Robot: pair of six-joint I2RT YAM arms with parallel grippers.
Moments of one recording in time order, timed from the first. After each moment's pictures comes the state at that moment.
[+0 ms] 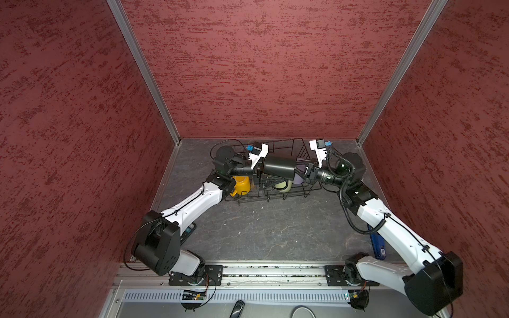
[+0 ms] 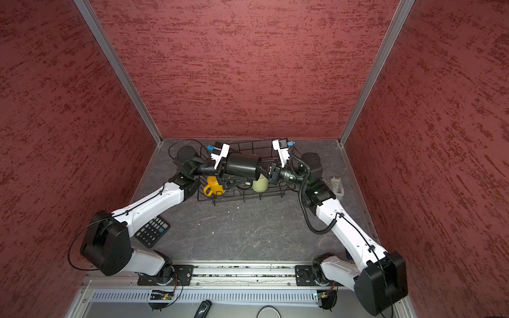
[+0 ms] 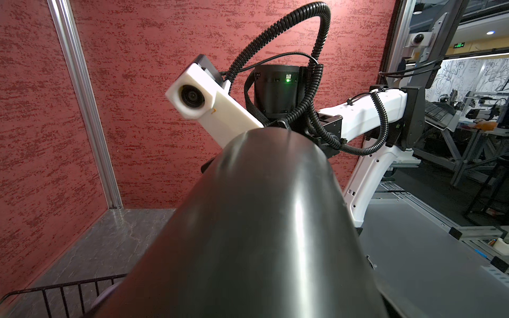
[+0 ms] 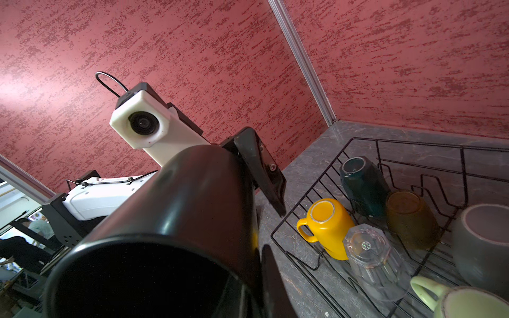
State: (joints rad) left arm -0.49 1.46 1.05 0.64 1.14 -0.22; right arm 0.40 1.15 0.94 0.23 -0.83 0.61
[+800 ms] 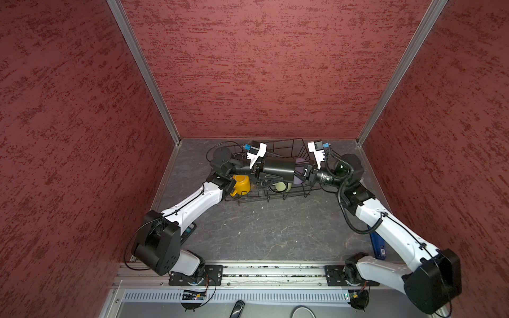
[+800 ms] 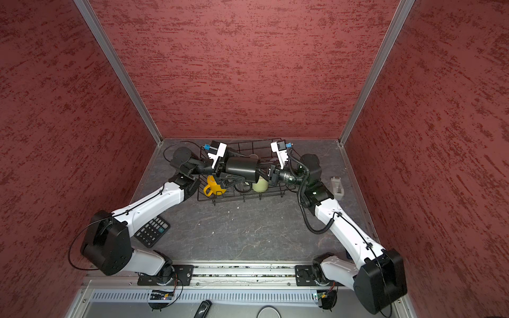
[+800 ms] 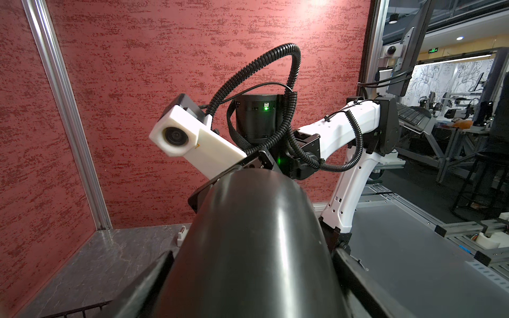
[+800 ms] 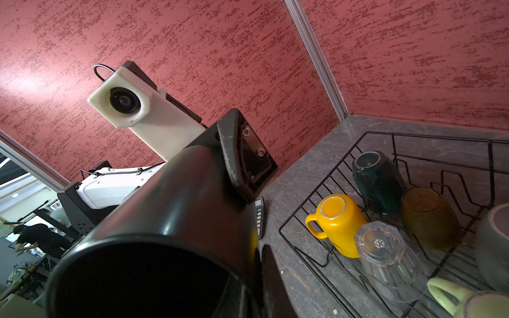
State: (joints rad) left arm -0.49 1.46 1.05 0.77 1.18 -0.31; right arm 0.40 1.16 0.92 0.28 -0.88 0.63
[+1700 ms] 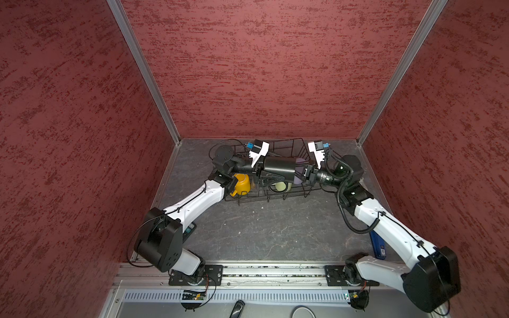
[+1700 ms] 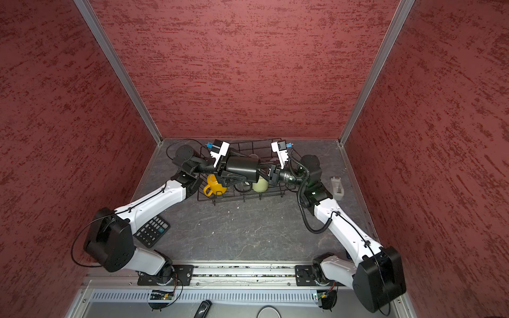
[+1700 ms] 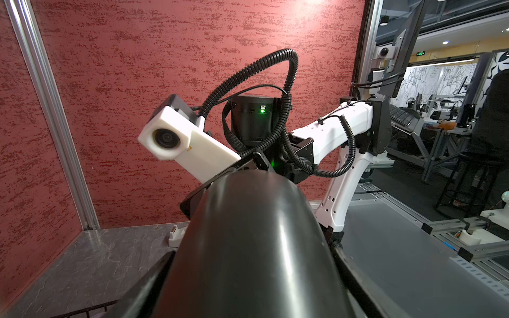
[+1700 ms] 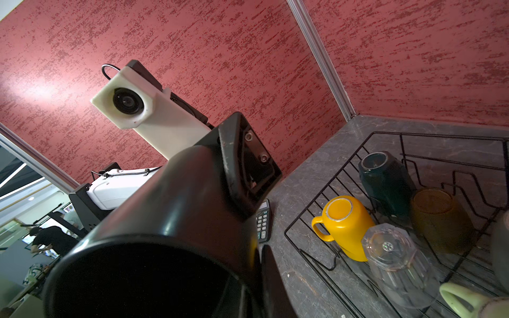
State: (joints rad) left arm -0.50 1.49 1.09 0.74 1.21 -0.32; right arm 0.39 1.18 0.89 0.36 -0.89 0.69
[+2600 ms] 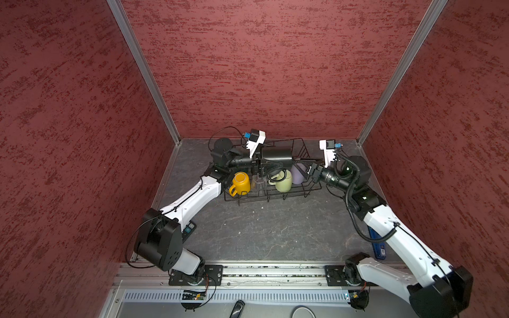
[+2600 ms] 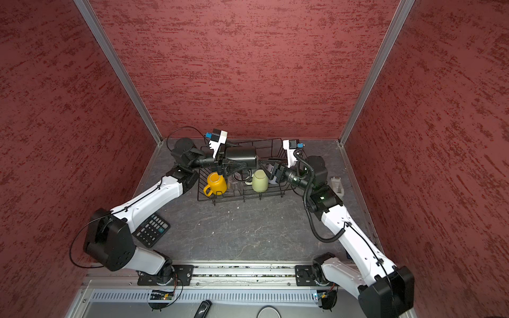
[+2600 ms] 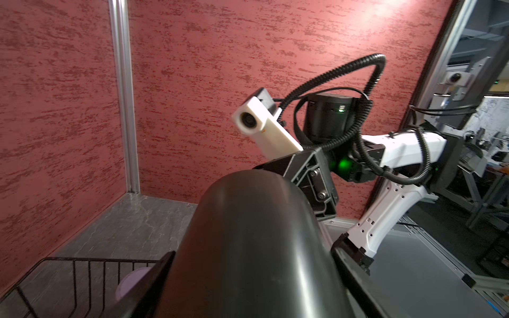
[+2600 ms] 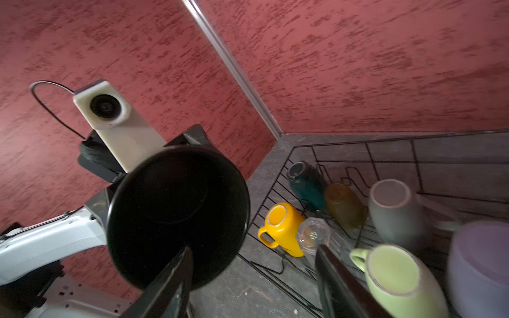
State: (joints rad) left arm -0.44 1.50 1.20 0.48 1.03 -0.31; right arm 0.38 1.03 0.94 0.01 -0.48 0.58
